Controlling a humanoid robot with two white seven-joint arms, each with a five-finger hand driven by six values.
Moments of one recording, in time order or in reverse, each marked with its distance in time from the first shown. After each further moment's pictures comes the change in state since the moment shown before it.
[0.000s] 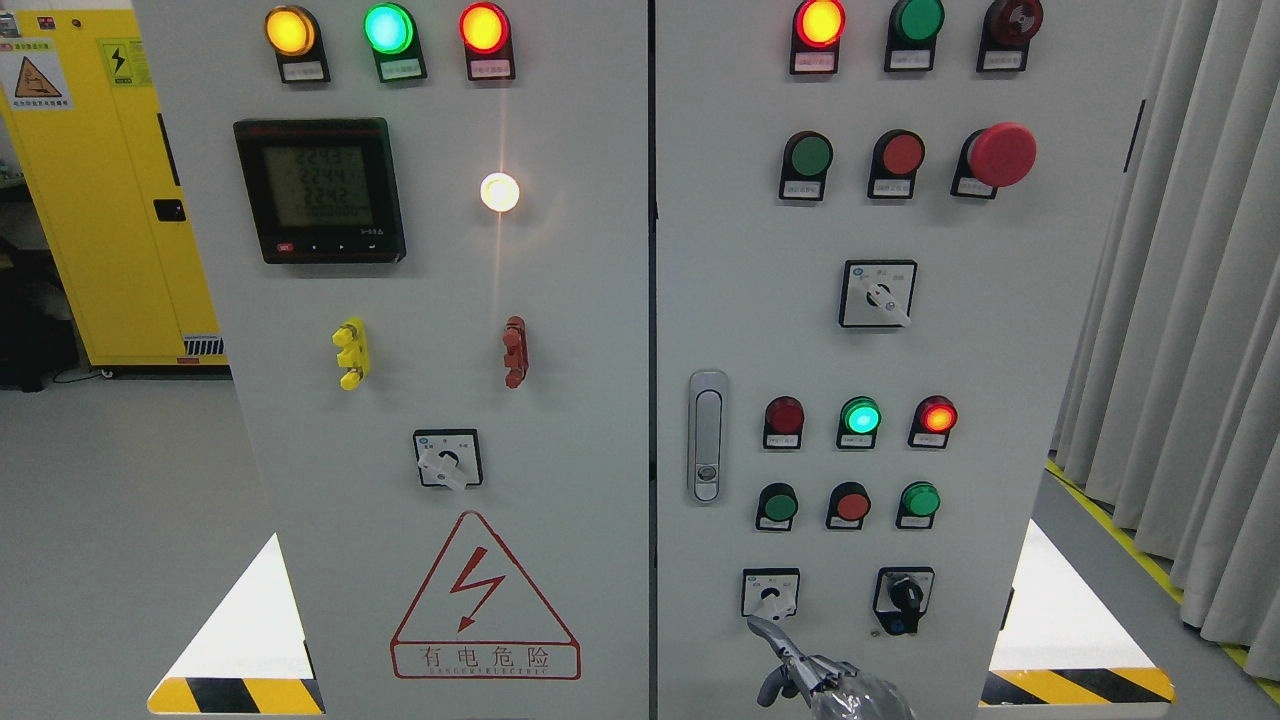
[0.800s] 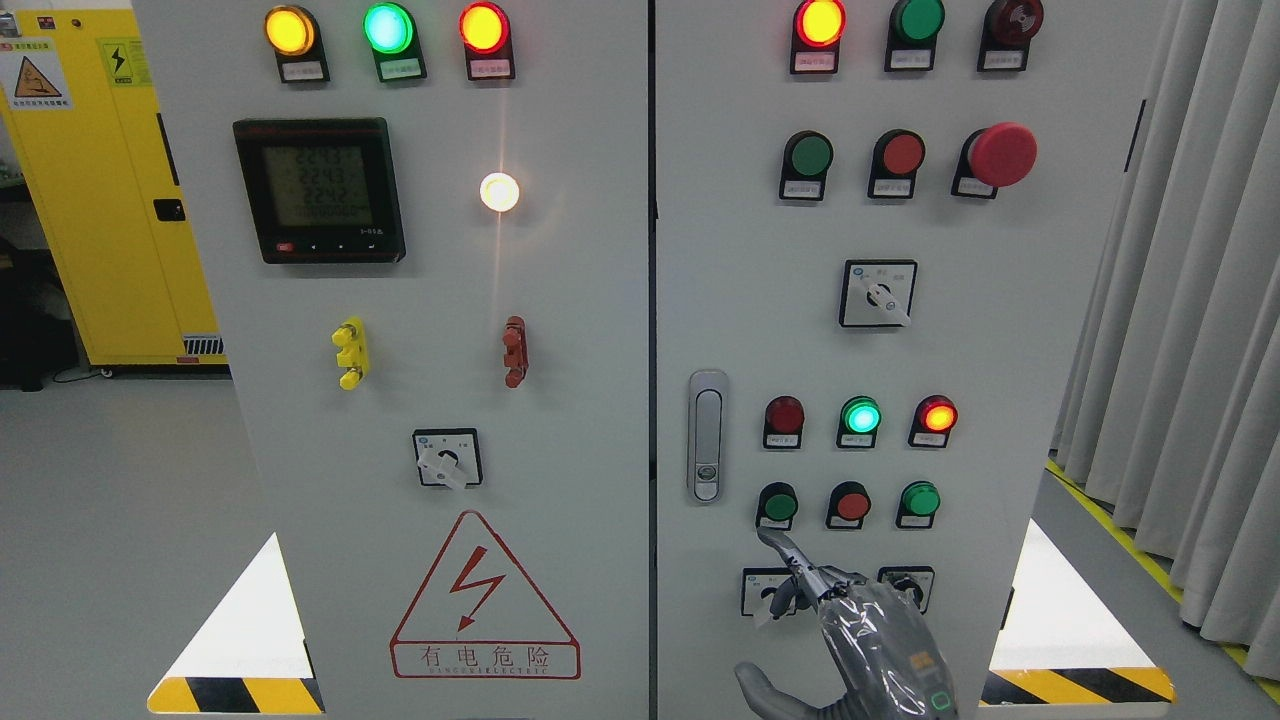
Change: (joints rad) left arm 0.000 -0.003 0.000 0.000 0.000 0.000 -0.004; right arm -0.150 -0.001 -0.038 0.045 0.038 0.022 0.012
